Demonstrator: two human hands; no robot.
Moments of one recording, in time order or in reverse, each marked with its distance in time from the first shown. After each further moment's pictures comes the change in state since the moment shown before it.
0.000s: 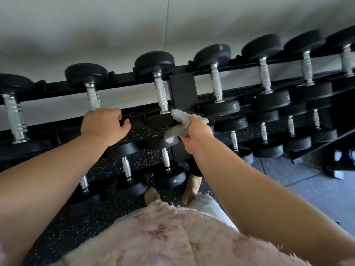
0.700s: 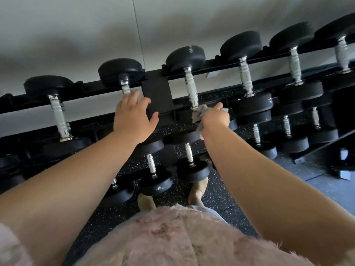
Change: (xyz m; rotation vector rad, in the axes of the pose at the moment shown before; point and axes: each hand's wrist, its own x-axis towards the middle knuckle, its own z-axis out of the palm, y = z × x) left_hand 0.060 0.174 -0.002 -0.195 0.102 0.041; right_hand 0.071 -0.113 -0.100 -1.033 0.255 -0.254
